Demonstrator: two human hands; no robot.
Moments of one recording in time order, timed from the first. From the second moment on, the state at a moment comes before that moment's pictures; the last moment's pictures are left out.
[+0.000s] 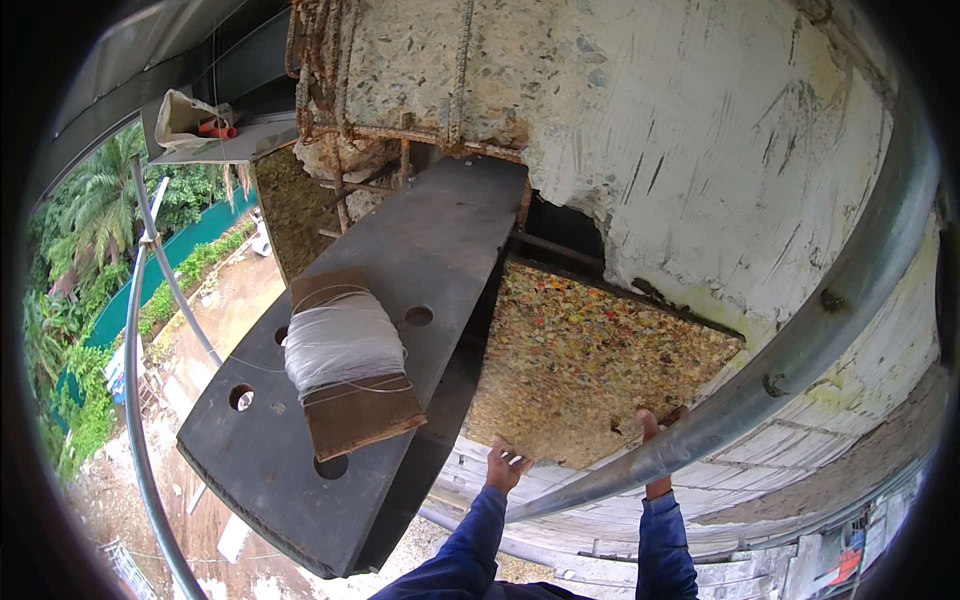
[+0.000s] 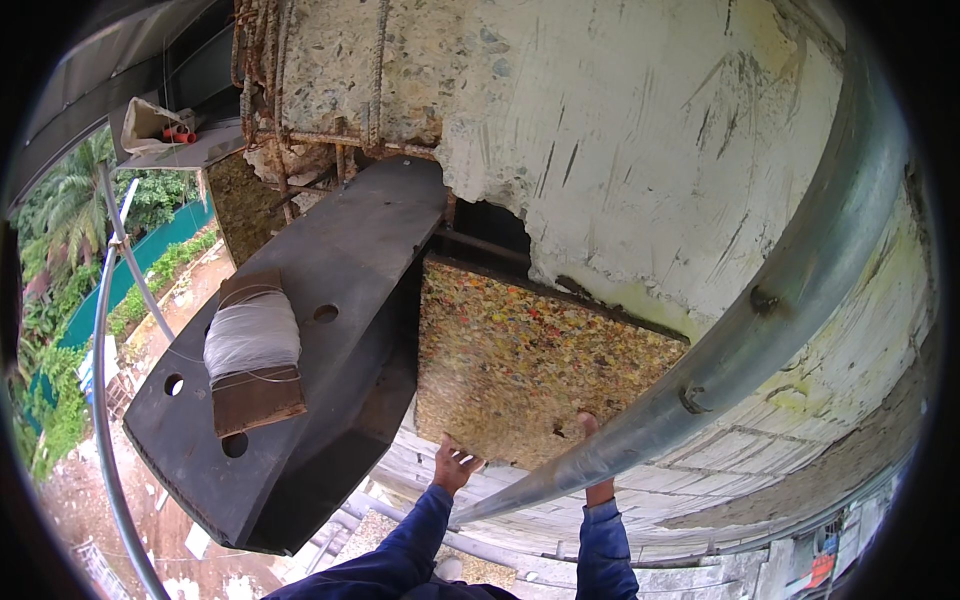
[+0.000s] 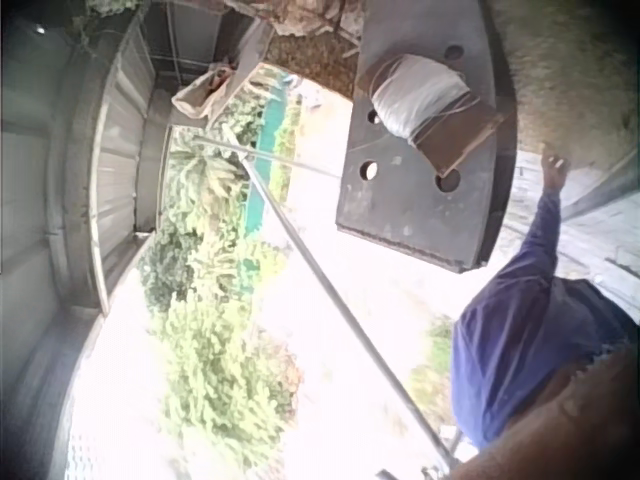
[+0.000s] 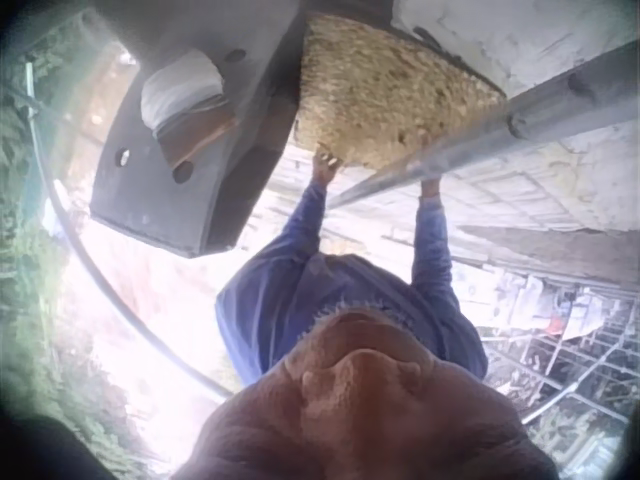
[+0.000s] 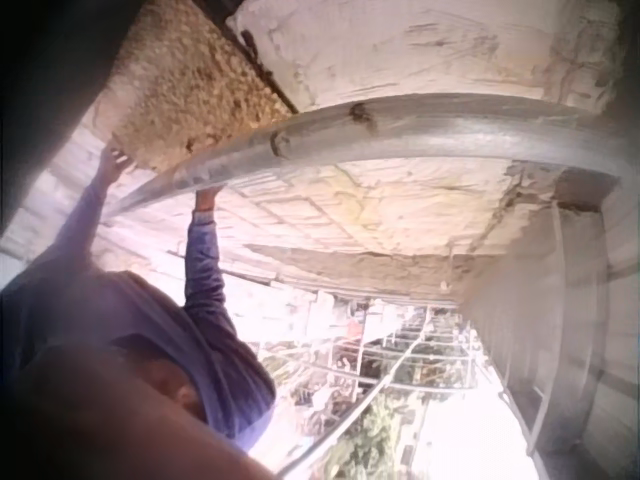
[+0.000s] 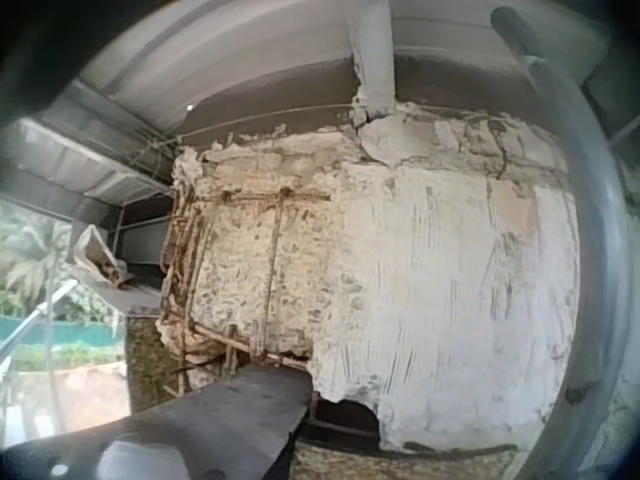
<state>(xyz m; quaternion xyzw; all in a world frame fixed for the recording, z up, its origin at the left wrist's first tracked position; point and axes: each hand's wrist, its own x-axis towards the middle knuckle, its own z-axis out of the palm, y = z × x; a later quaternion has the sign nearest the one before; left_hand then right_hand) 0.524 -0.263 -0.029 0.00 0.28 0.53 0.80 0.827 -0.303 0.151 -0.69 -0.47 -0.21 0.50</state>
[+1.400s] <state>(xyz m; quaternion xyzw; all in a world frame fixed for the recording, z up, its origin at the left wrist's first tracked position) 0.528 -0.271 0.105 0.48 0.49 0.61 0.39 0.764 -0.304 0.216 -0.72 -0.38 -0.18 0.56</state>
